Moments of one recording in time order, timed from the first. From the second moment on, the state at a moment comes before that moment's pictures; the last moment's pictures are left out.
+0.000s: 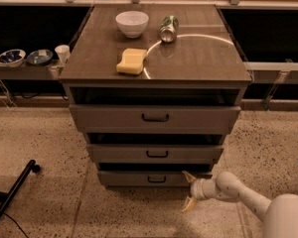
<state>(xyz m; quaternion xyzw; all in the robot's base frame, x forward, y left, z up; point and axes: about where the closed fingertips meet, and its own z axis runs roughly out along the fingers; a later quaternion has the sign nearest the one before) 0.566 -0.169 0.206 -0.61 0.69 0.20 0.35</state>
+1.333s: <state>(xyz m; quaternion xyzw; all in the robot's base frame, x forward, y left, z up) 0.632 -0.175 0.182 -0.63 0.69 0.14 0.31</state>
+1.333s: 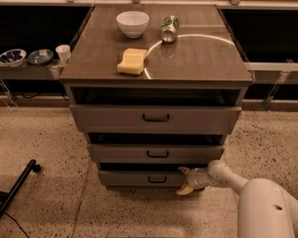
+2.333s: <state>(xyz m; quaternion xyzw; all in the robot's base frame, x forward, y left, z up) 0.587 -0.156 0.192 -0.68 0.66 0.15 0.29</state>
